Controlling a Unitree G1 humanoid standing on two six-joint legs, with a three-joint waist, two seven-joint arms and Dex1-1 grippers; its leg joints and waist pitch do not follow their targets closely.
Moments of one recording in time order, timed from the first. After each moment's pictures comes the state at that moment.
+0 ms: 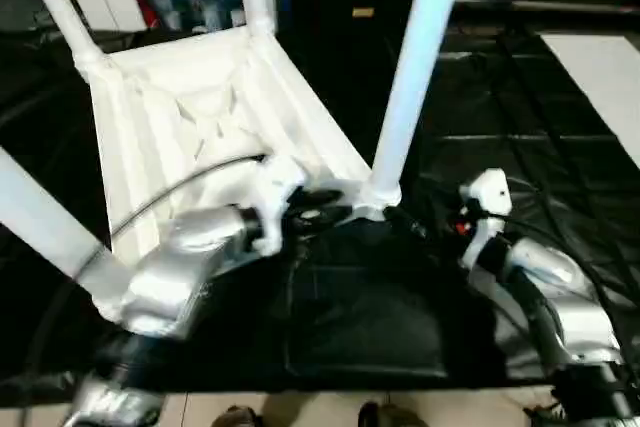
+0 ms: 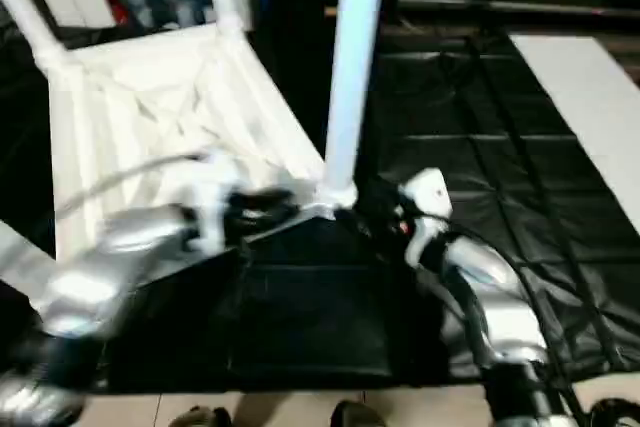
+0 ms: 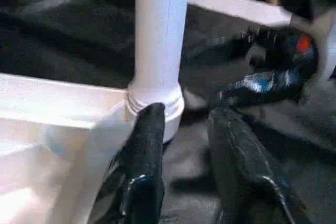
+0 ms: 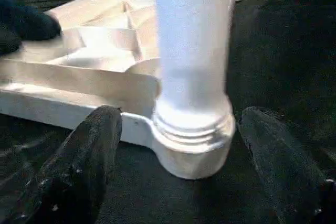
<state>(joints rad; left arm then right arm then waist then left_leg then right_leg) -0.38 0.29 -0.11 -0.09 -0.22 0.48 -0.84 -0.28 -0.33 0.01 0.22 0.29 0.12 0.76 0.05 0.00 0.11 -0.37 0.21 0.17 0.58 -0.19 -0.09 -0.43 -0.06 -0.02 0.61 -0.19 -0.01</state>
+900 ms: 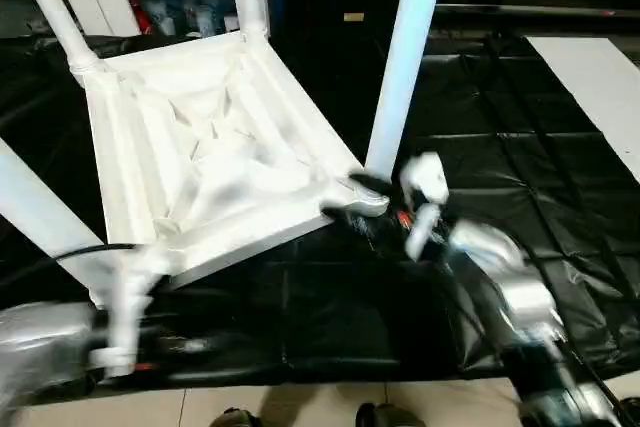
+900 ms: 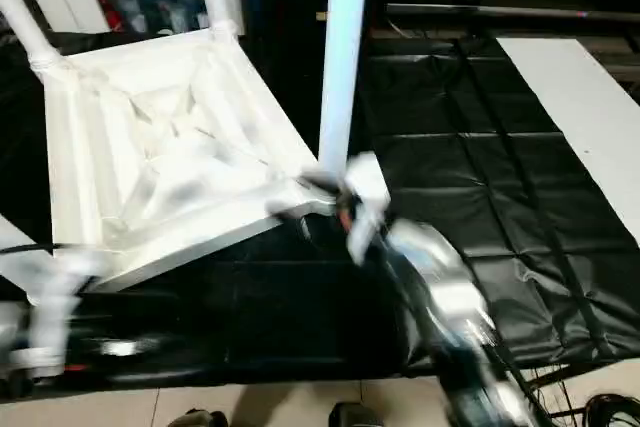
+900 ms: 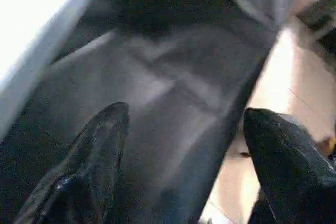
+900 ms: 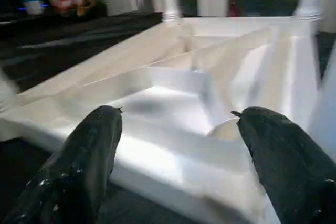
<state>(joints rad) 0.19 0.77 0.23 -0.39 -0.52 0.82 -1.09 -0.44 -0.18 0.12 0.29 0.29 0.12 0.76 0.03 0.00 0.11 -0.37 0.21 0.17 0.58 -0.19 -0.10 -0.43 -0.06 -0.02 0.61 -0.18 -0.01</state>
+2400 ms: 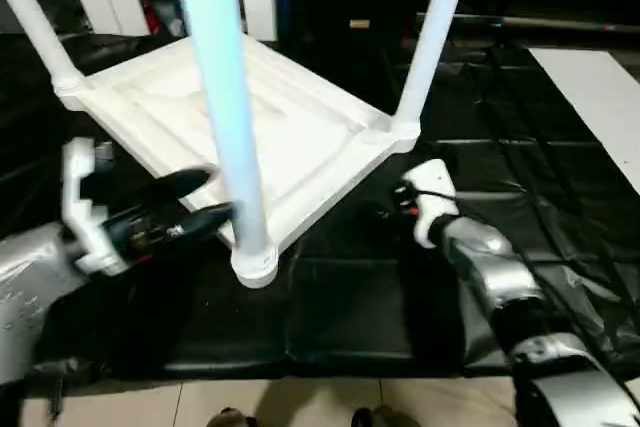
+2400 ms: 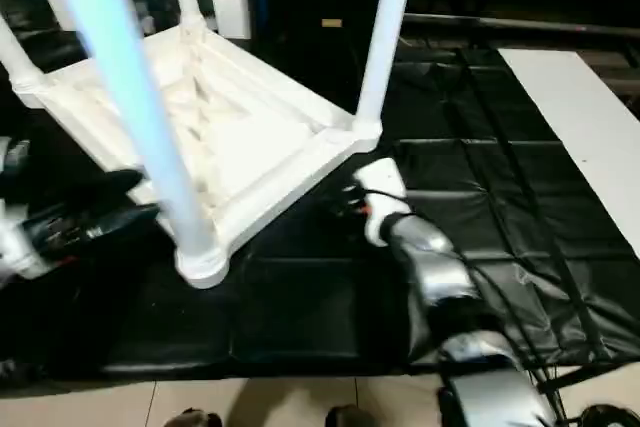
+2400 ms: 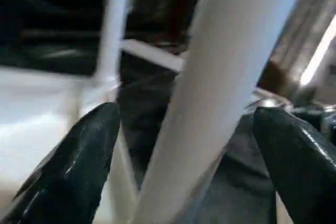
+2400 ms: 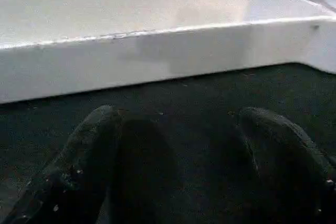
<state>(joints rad) -0.22 0.55 0.27 -0.19 -0.71 0.60 -1.08 -0.62 -0.18 0.08 0.85 0.05 -0.02 0.49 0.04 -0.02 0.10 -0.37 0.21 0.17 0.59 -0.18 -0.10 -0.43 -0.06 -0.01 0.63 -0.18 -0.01</state>
